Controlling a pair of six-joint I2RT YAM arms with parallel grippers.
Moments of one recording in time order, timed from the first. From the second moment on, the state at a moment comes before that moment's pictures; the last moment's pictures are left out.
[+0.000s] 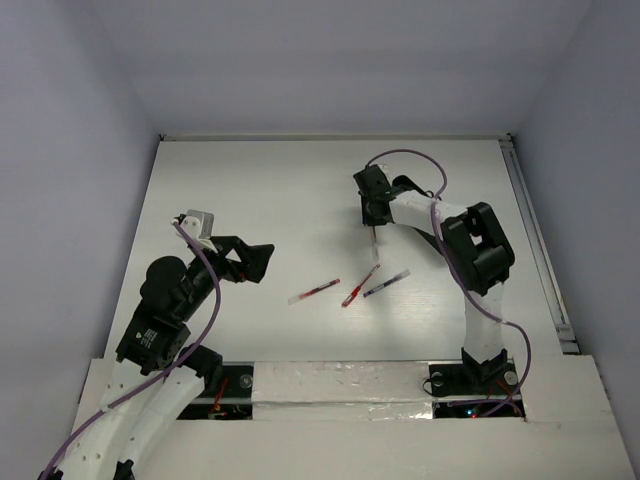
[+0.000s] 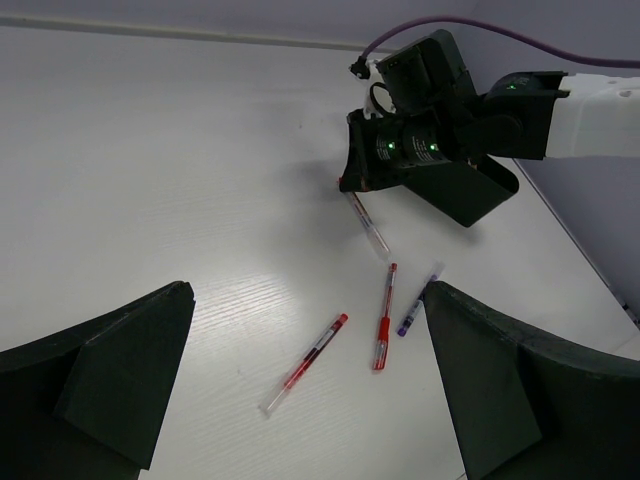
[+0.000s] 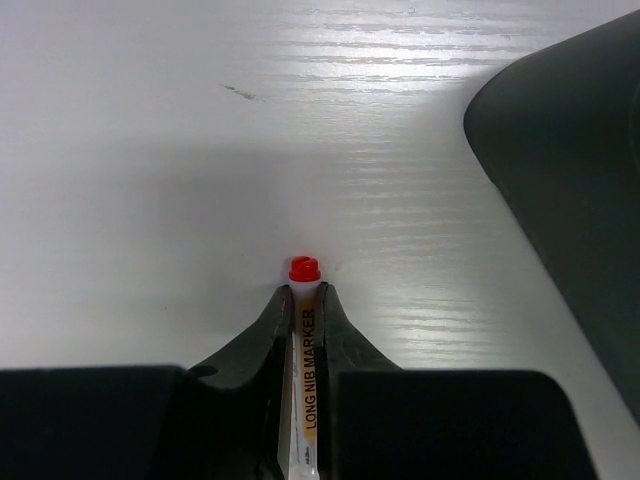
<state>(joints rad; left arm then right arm) -0.44 0.44 0.68 -0.35 0.08 -0.38 0.51 2.06 1.44 -0.37 0.33 0.38</state>
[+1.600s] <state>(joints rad) -0.44 0.43 0.68 -0.35 0.08 -0.38 0.21 1.36 0.82 0.37 0.70 0.06</state>
